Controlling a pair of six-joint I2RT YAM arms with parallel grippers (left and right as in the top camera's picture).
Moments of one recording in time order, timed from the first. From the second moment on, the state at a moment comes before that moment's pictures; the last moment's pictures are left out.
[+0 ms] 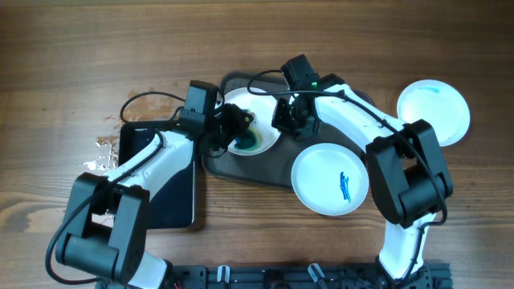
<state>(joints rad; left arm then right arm) -0.32 1.69 0.89 -0.15 0.38 -0.99 0.45 2.04 1.40 -0.71 -0.27 0.74</state>
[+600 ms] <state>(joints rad) -0.32 1.69 0.89 -0.05 0.41 -1.23 0.45 2.04 1.40 -0.71 -0.27 0.71</state>
